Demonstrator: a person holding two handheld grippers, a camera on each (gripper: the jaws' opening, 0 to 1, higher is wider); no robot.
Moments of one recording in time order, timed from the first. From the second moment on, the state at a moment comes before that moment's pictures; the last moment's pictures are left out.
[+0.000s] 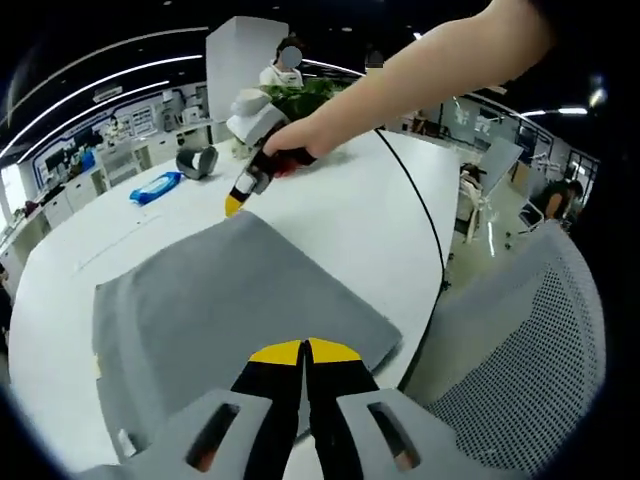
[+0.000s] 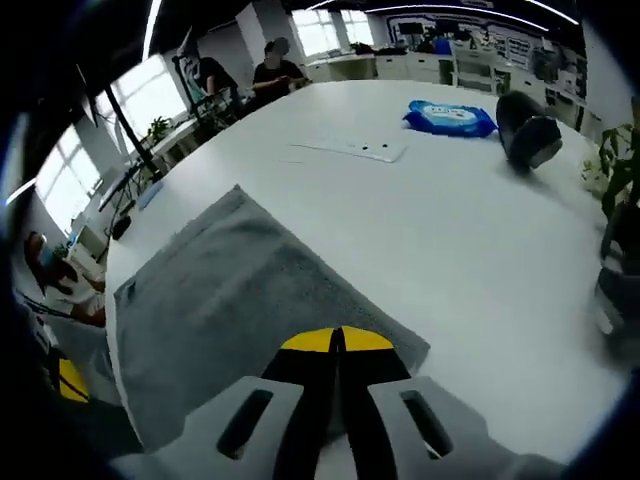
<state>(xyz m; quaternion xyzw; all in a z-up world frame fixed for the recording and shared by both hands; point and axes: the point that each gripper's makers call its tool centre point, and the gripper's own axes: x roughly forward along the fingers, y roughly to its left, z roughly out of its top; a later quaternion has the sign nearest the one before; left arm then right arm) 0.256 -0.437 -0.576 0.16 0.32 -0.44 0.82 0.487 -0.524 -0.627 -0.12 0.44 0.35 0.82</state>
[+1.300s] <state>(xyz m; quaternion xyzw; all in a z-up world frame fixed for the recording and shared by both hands) 0.246 -0.471 -0.657 0.46 0.30 -0.55 0.64 0.473 -0.536 -0.665 -0.55 0.42 0.41 0.59</state>
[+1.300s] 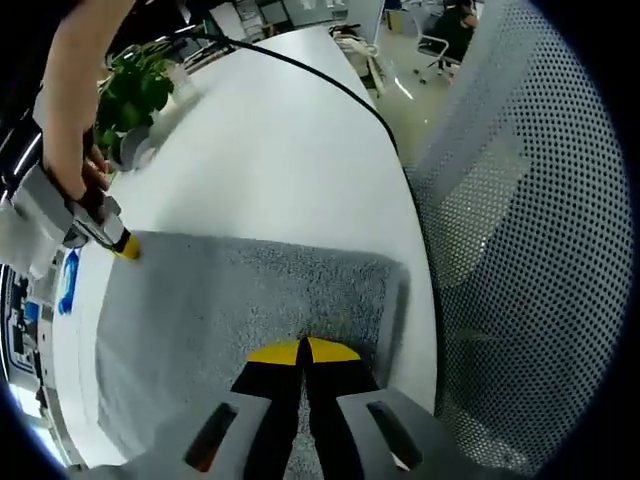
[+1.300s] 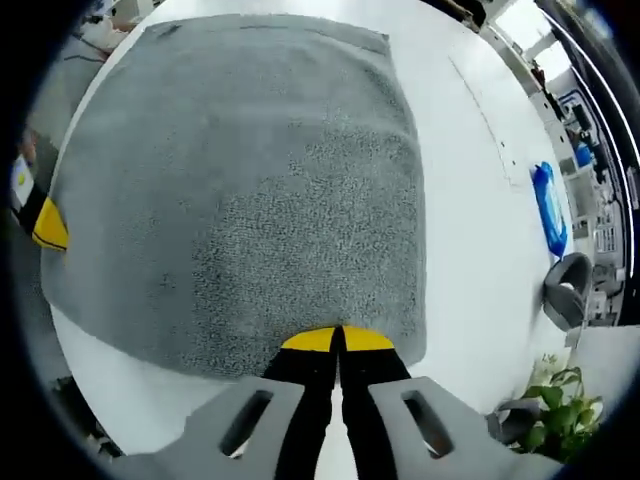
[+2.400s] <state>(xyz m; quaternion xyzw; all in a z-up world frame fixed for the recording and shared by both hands) 0.241 -0.408 -0.659 0.54 0.33 -0.46 0.62 0.417 -0.569 -0.665 -0.48 0.48 0.36 0.64</state>
